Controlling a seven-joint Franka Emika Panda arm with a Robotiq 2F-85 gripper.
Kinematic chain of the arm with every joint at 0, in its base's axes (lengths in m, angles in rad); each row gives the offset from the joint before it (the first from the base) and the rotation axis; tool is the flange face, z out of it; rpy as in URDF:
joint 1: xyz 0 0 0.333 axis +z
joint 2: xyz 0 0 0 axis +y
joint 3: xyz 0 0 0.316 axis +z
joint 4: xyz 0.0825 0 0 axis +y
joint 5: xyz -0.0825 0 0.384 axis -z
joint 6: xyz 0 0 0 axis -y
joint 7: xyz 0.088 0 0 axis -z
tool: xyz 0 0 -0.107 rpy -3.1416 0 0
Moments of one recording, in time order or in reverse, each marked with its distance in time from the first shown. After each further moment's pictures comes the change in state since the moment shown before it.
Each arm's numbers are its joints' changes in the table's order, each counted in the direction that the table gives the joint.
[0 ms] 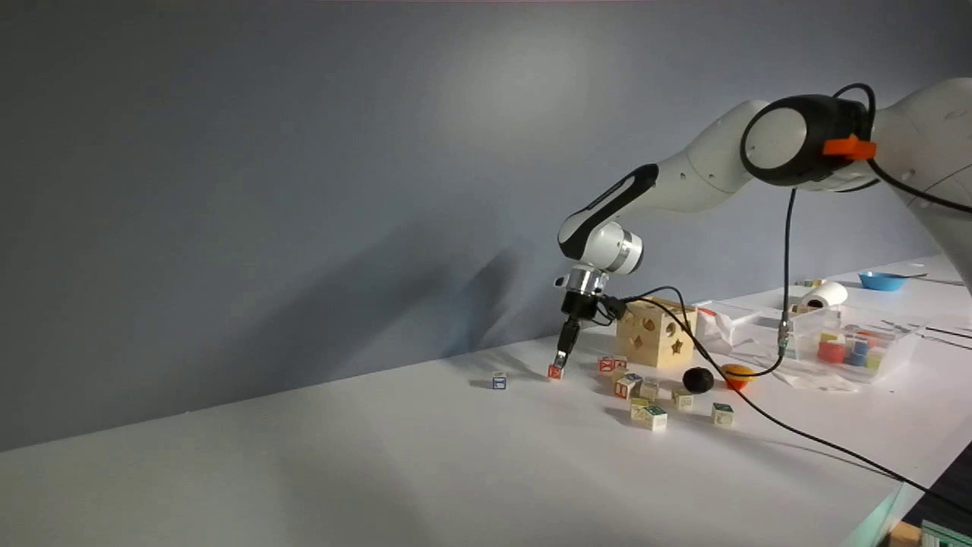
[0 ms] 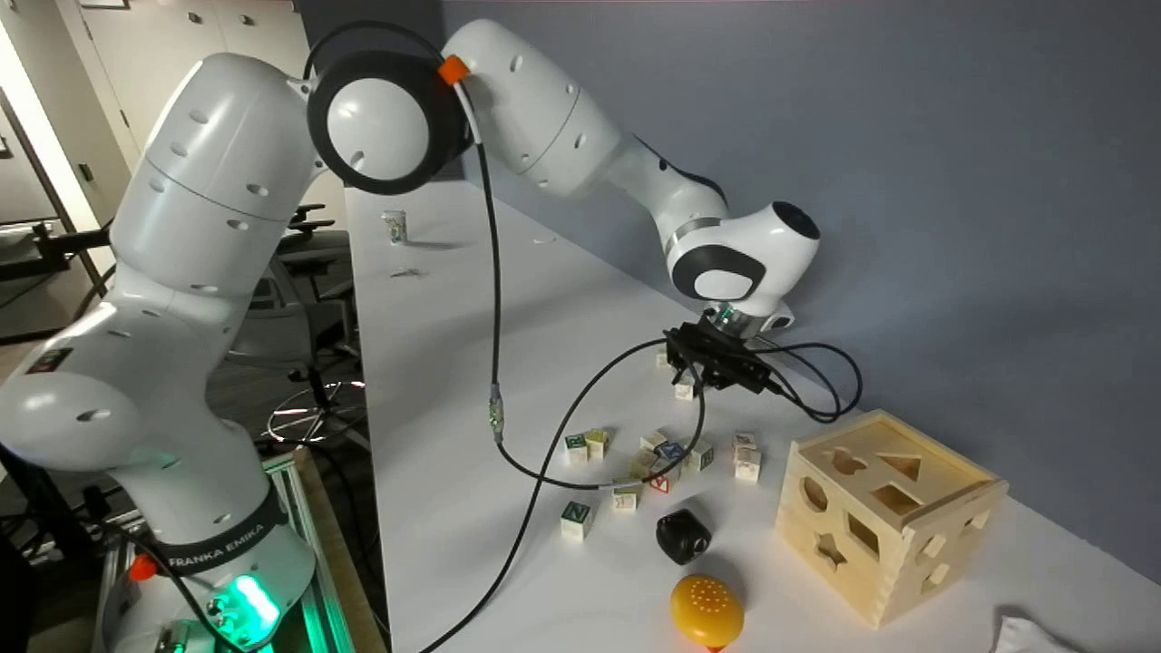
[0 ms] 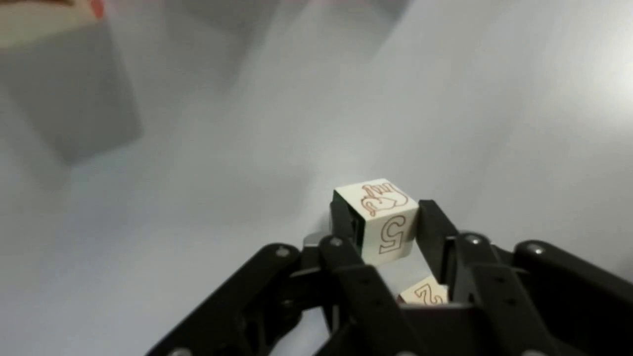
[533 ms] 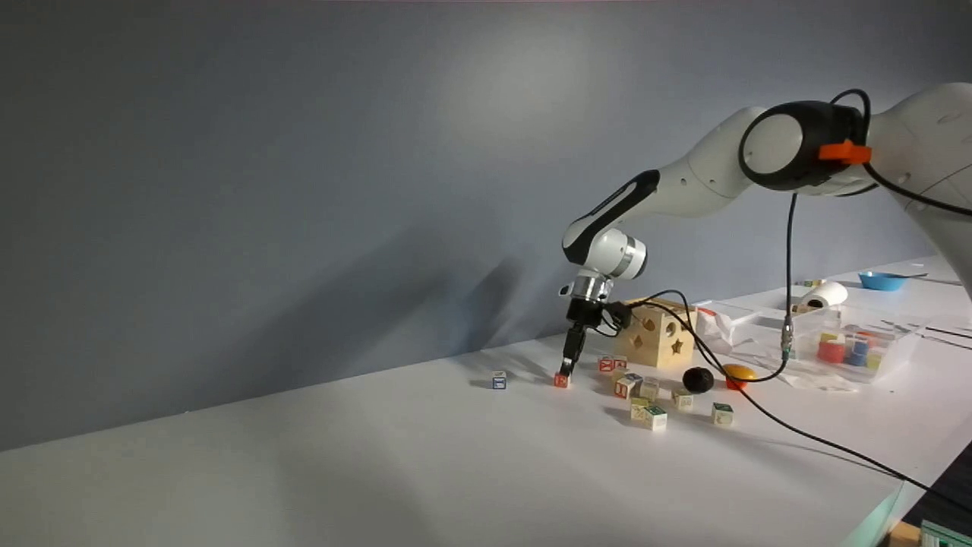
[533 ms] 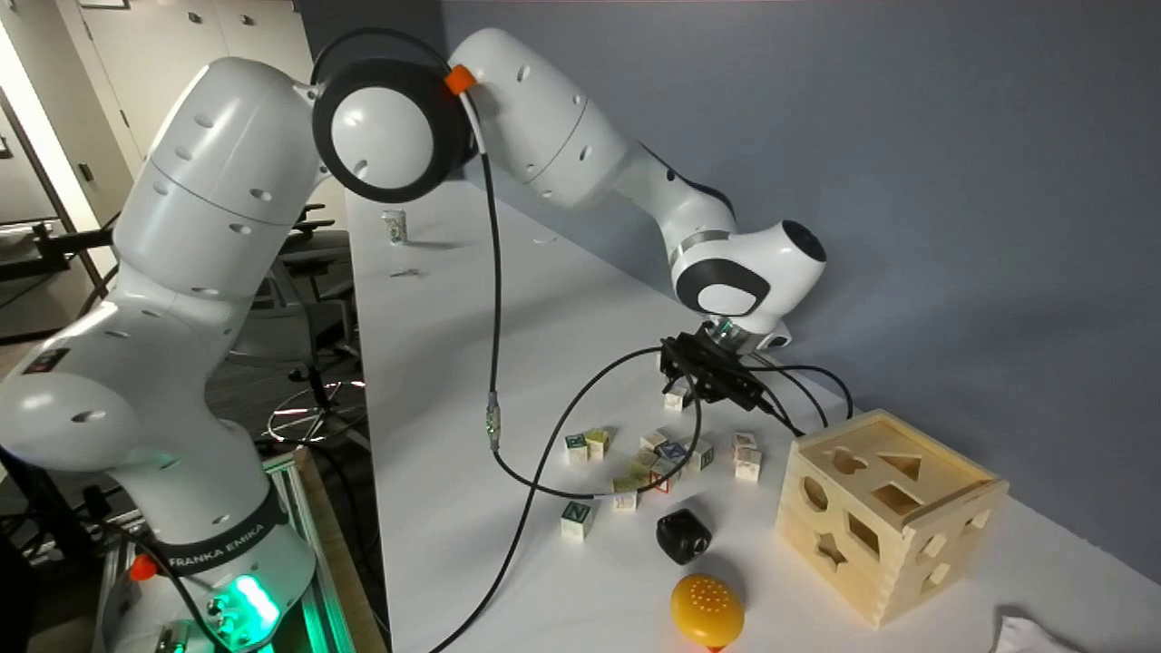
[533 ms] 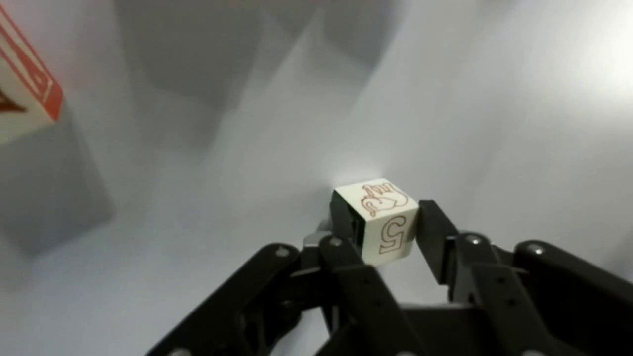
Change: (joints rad) arm -0.024 0.025 0.001 -0.003 -0.018 -0.072 0.023
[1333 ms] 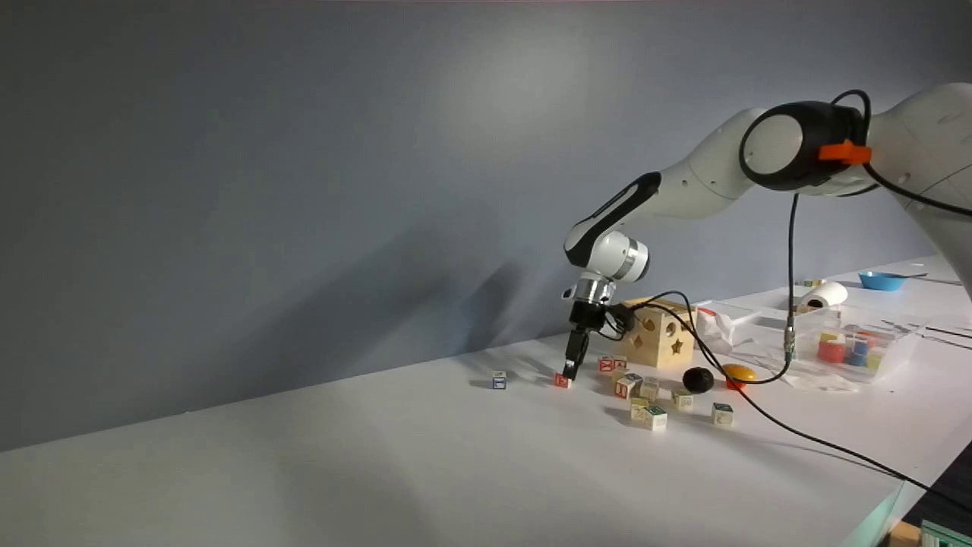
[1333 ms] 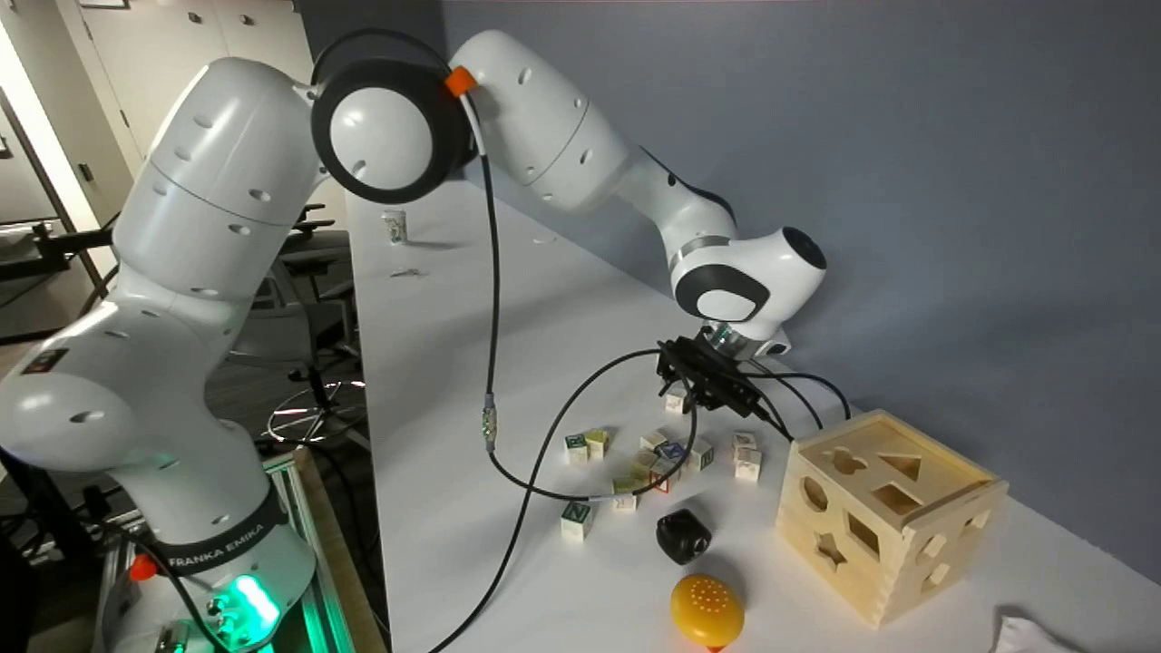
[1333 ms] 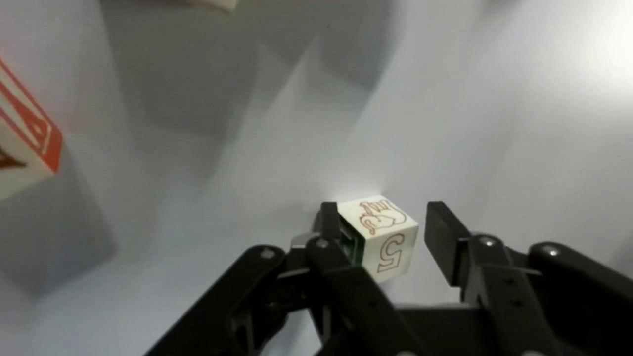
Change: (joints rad) arm -0.008 0.001 0.000 0.014 0.000 -0.001 0.024
